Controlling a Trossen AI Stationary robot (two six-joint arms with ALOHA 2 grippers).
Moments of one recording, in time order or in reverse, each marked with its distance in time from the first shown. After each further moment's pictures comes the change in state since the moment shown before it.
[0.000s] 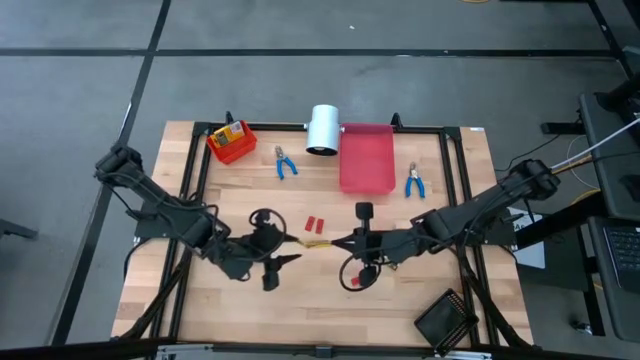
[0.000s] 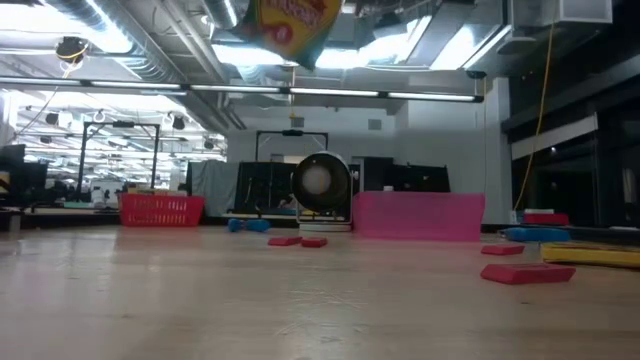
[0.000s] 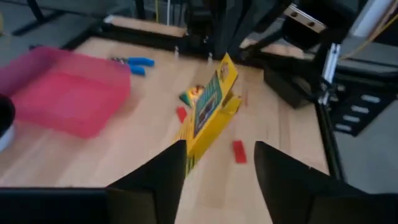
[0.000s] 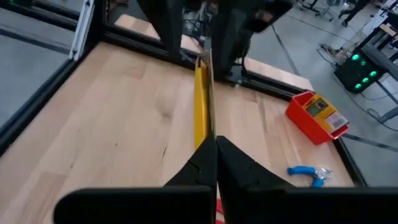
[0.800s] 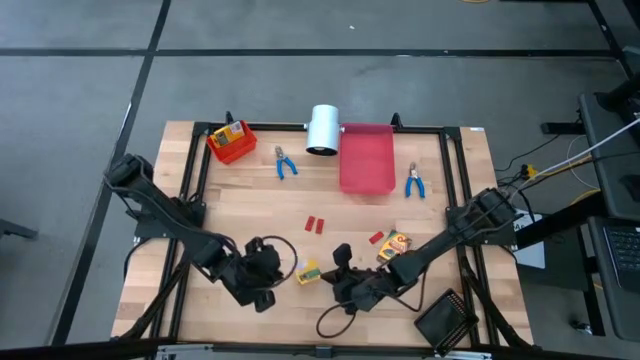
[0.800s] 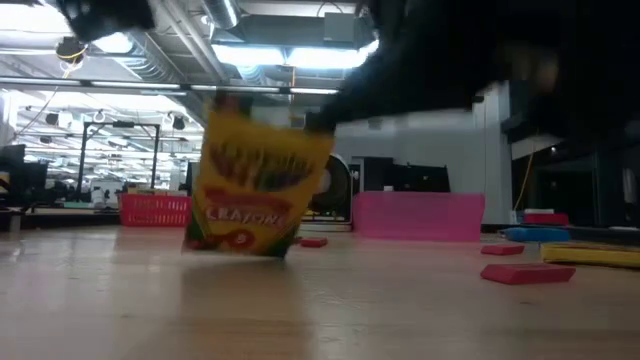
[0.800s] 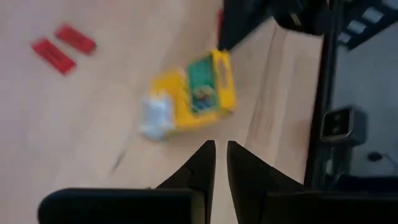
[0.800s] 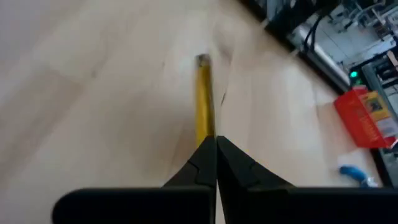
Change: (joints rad) left arm -0.087 0.127 0.000 -0.255 0.254 -0.456; right arm 0.113 0.439 -0.058 0.288 0.122 -0.155
